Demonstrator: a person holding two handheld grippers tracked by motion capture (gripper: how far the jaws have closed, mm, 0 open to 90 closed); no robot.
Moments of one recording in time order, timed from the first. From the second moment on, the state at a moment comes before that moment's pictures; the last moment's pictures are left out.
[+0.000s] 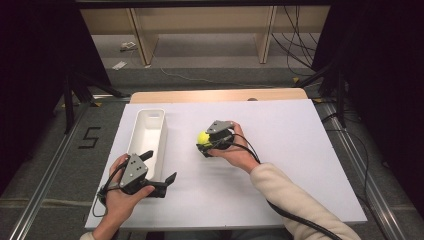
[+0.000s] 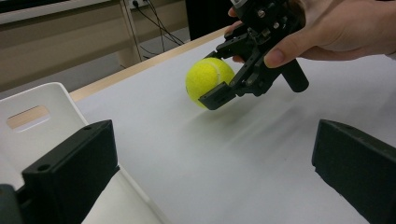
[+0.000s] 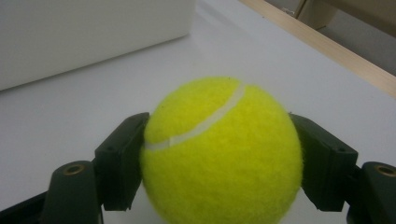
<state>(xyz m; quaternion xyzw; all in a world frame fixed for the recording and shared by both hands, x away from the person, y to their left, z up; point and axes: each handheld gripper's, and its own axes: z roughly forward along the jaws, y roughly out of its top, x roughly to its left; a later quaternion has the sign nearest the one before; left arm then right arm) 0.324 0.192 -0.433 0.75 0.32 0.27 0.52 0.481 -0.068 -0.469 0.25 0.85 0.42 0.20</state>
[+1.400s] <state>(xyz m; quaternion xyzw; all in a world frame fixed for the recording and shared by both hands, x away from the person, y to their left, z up) 0.324 0.192 -0.433 0.75 0.32 0.27 0.52 0.480 -0.069 -0.458 0.25 0.84 0.43 0.20</state>
